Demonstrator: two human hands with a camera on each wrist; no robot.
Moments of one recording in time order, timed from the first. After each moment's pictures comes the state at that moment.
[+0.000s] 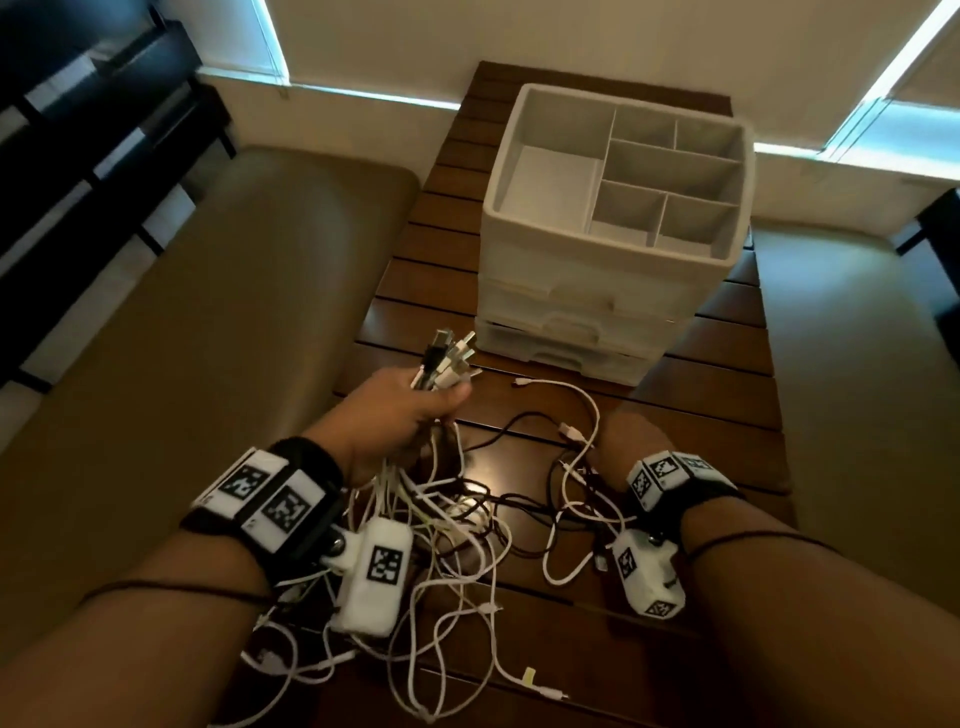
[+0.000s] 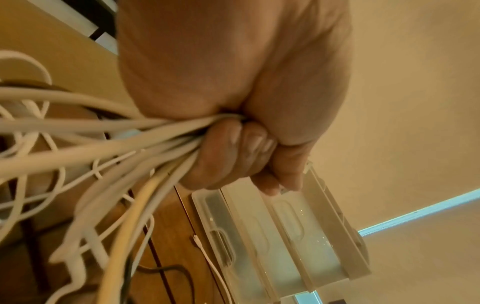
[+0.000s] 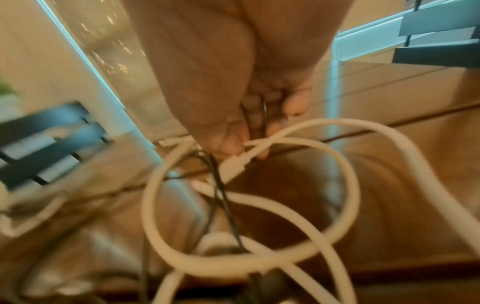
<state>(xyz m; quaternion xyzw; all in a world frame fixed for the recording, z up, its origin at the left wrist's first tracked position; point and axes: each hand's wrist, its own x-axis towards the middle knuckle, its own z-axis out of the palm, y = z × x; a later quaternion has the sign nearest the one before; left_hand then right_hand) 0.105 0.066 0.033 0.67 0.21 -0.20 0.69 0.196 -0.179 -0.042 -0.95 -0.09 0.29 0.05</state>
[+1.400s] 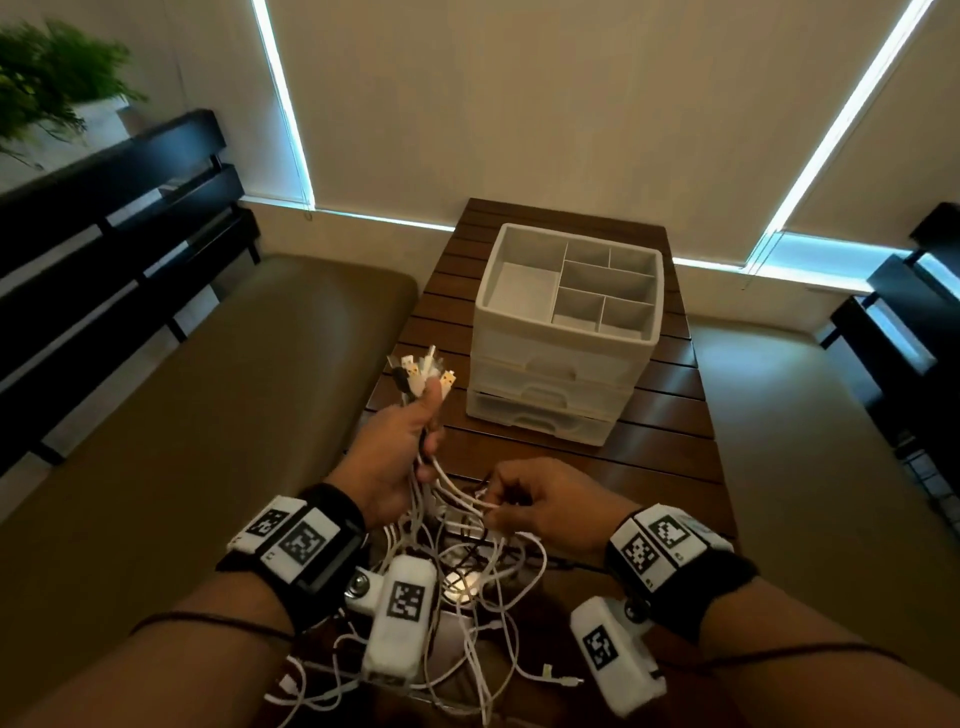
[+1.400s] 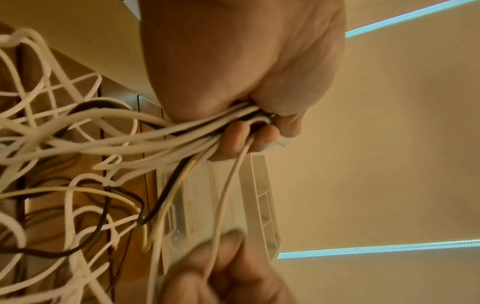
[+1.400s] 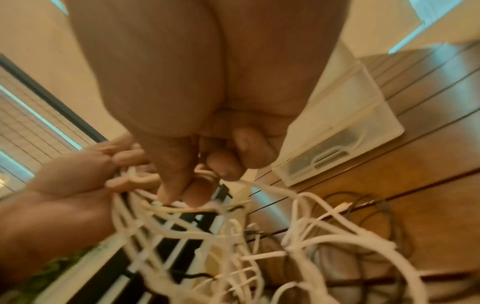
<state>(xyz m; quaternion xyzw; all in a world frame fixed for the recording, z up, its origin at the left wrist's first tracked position) 0.070 0.045 0.080 0.53 0.21 -0.05 0.82 0.106 -0.148 0.075 -0.84 -0.30 0.30 0.34</state>
